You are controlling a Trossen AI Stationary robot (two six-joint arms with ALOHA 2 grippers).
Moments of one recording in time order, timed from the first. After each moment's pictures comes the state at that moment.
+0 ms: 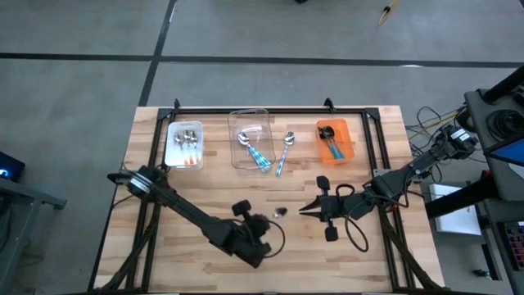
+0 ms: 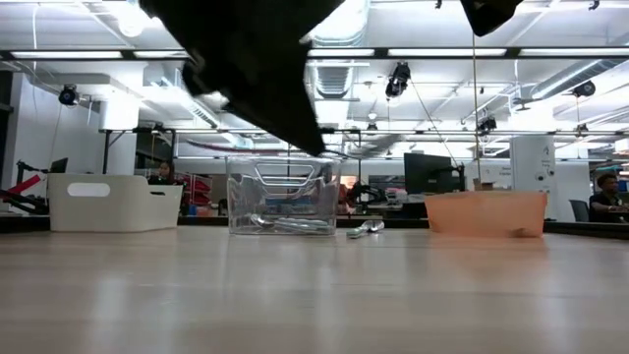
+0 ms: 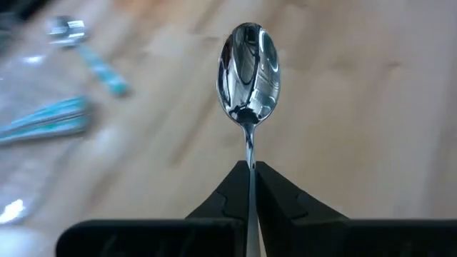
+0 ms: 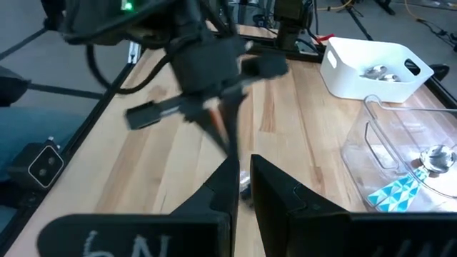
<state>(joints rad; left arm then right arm) -0.53 2.04 1.44 -0.53 -0.78 -0.77 0.53 1.19 0.78 -0.02 0.40 0.12</state>
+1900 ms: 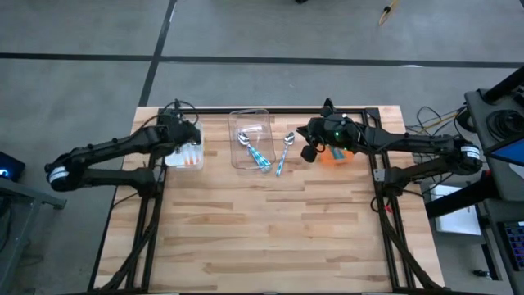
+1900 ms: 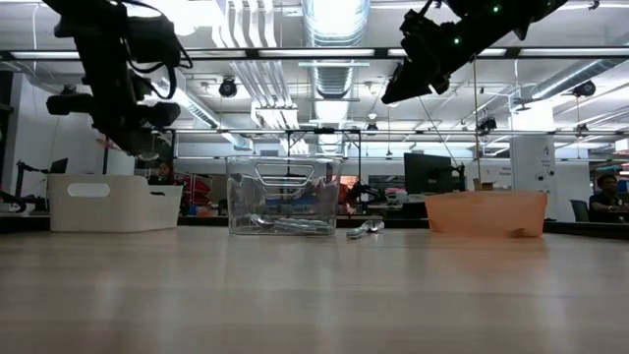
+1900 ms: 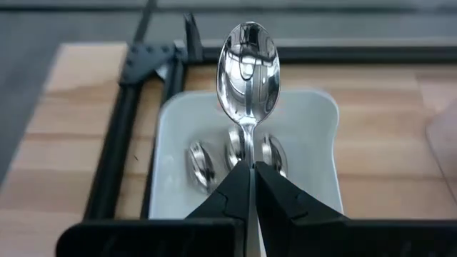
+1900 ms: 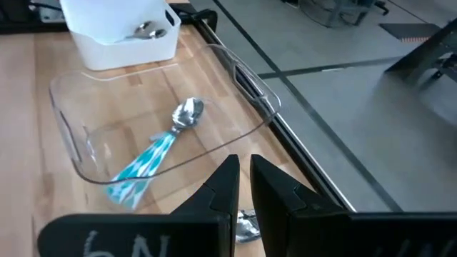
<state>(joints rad) 0.49 0.98 0.70 -0.91 -0.71 -0.98 -0.29 1.19 0.86 -0.12 0.22 -0.09</state>
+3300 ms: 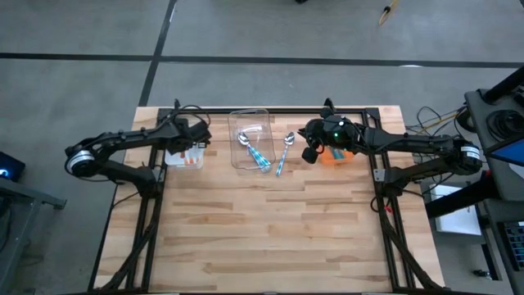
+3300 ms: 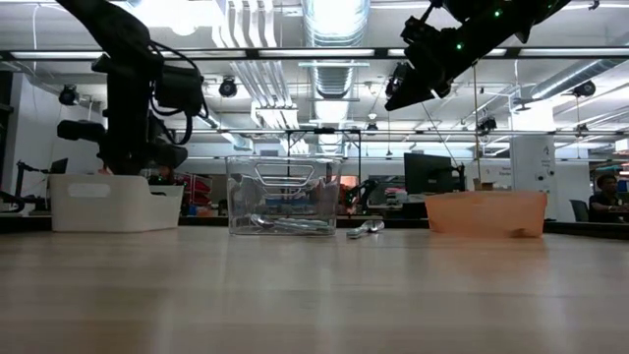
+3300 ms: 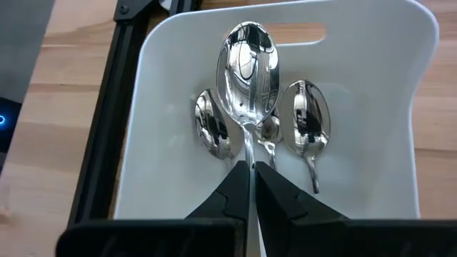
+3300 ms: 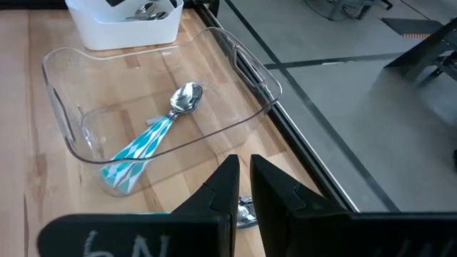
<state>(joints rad) 0.58 1.28 0.70 -0.87 -0.62 -1.03 -0.30 1.19 0.84 -0.15 0.22 -0.12</state>
